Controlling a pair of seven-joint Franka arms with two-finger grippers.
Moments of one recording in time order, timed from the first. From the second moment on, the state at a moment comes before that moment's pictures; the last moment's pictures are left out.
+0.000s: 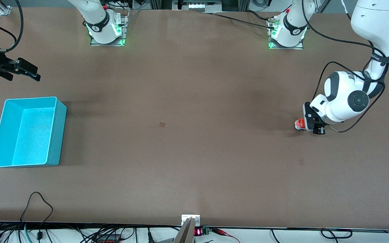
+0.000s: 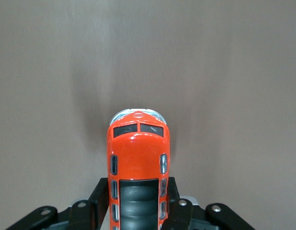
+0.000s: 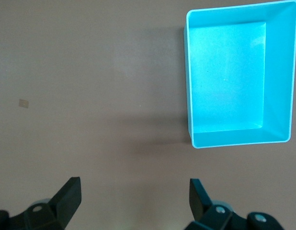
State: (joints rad) left arm 0.15 0.40 -0.05 -2.16 0.10 2.47 1.53; right arm 0.00 -0.09 -0.05 -1.78 0.01 1.66 -0.03
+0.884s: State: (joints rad) left arm 0.45 0.46 -0.05 -2.09 0.10 2.53 1.88; right arm 0.00 -0.09 -0.05 -1.78 0.01 1.66 -0.03
